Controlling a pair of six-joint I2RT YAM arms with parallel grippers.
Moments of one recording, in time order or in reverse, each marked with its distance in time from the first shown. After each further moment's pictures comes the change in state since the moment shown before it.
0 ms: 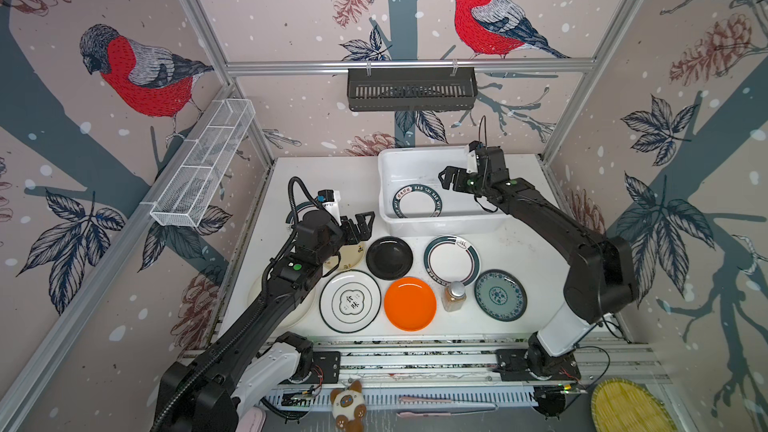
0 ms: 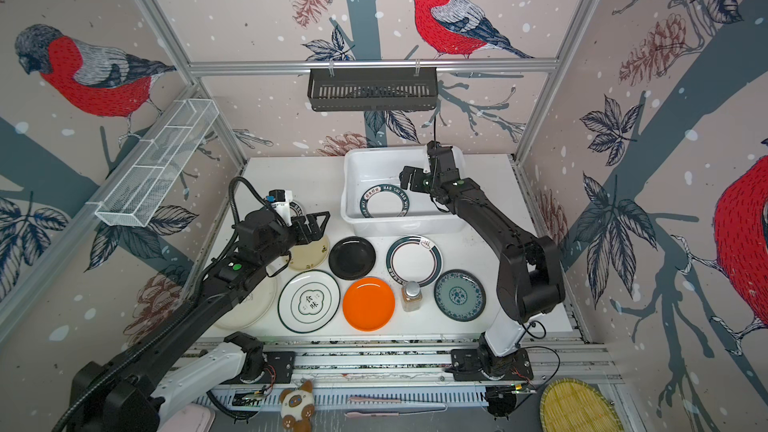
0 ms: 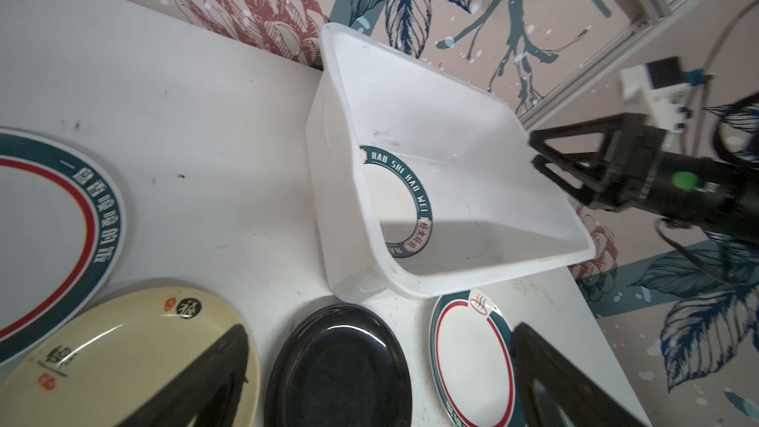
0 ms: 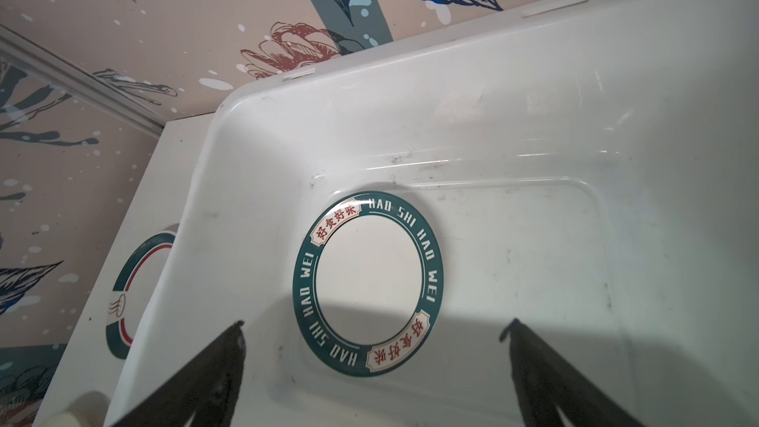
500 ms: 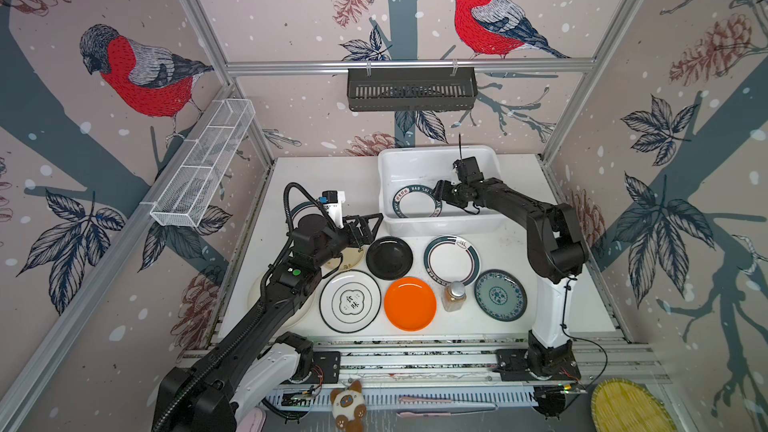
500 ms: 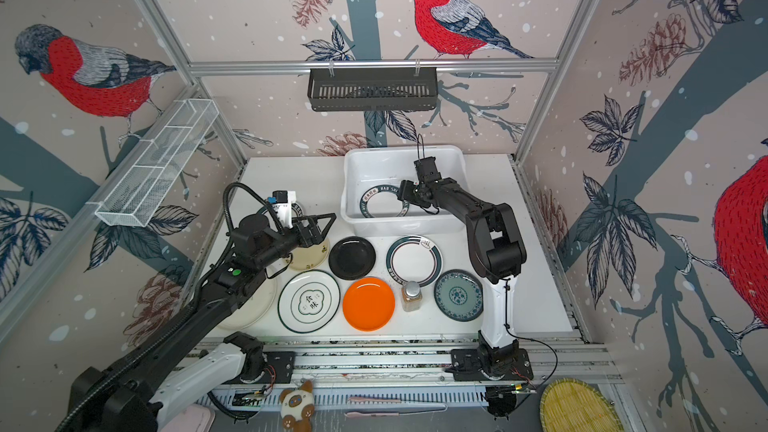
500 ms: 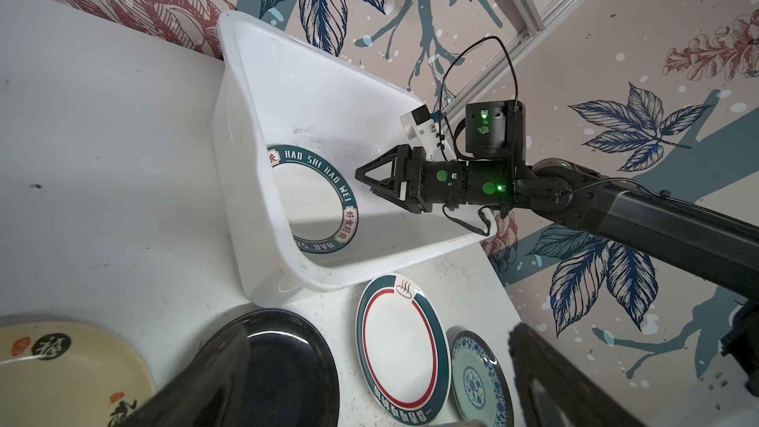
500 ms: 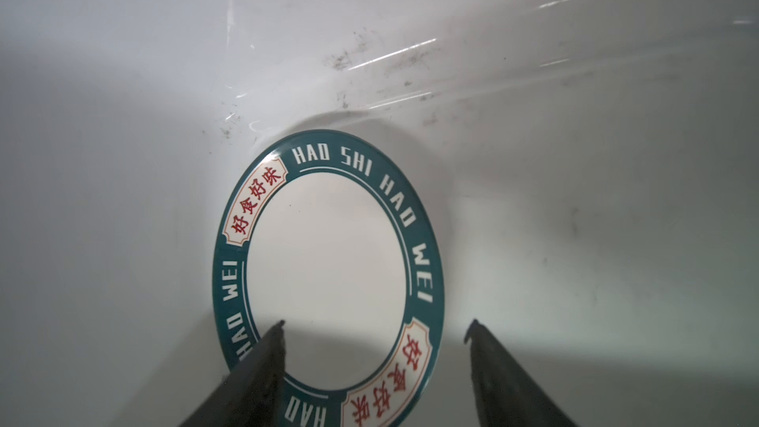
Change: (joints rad) left arm -0.001 -0.077 -0.072 0.169 0.234 -0.074; right arm -0.008 0.377 0.160 -0.040 -0.042 0.127
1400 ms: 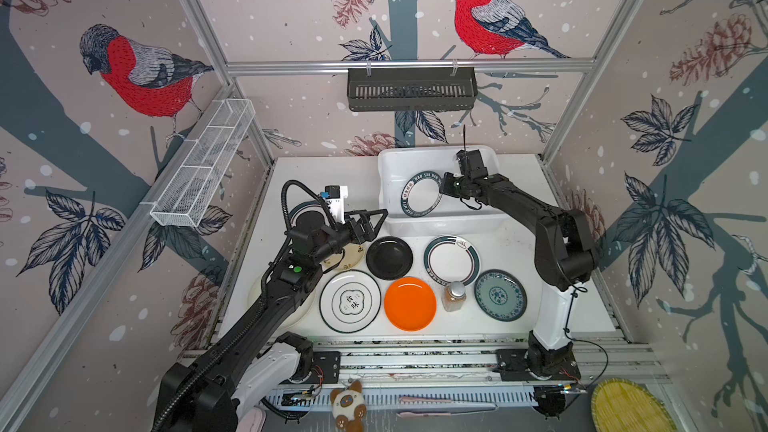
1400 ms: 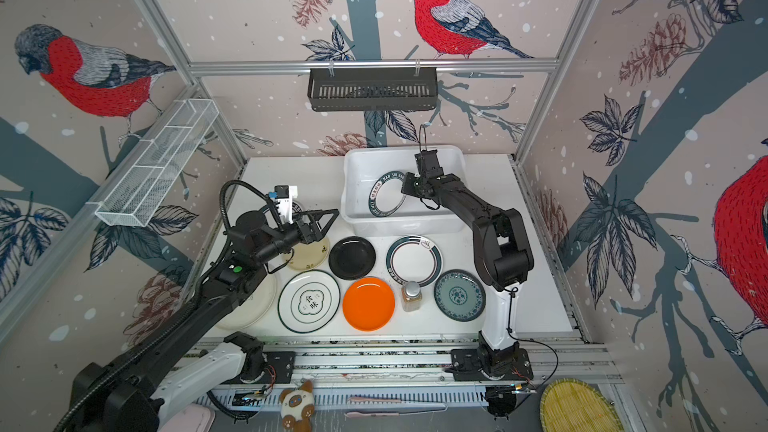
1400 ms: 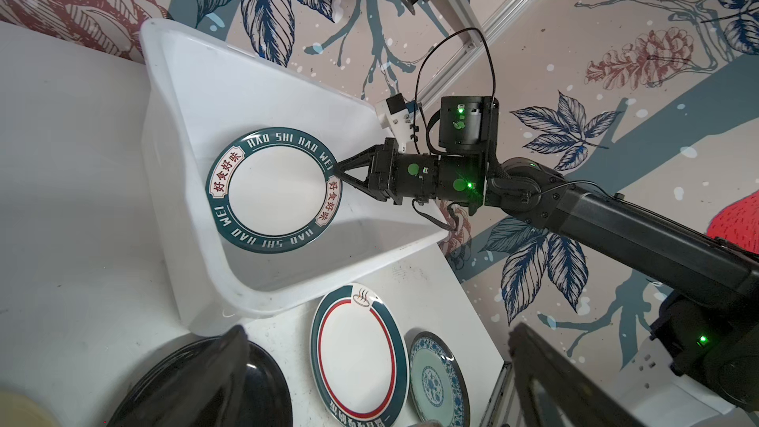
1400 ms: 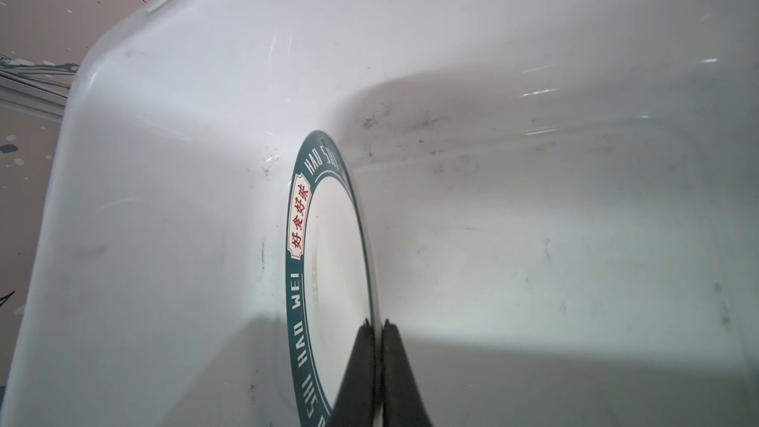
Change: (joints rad) left arm 0.001 0.032 0.020 0.091 0.101 -0.063; right arm 0.014 -0.021 0.039 -0.001 0.041 -0.003
